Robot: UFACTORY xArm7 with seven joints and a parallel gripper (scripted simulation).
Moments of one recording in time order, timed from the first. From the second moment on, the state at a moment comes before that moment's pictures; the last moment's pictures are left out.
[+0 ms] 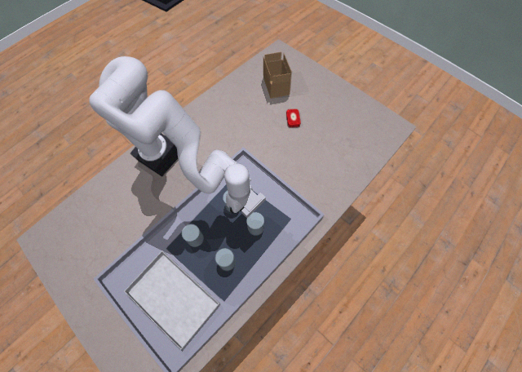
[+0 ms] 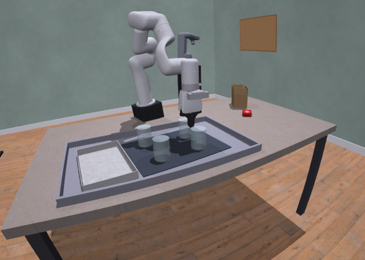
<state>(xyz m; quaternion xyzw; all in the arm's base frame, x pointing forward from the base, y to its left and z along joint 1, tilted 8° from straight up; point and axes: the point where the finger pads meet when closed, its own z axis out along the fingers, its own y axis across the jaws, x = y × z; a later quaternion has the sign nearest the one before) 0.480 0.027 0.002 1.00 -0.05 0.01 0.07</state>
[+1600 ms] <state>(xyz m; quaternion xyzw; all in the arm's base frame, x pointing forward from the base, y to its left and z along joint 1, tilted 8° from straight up) 0.467 0.029 0.002 1.00 -0.05 0.01 0.07</state>
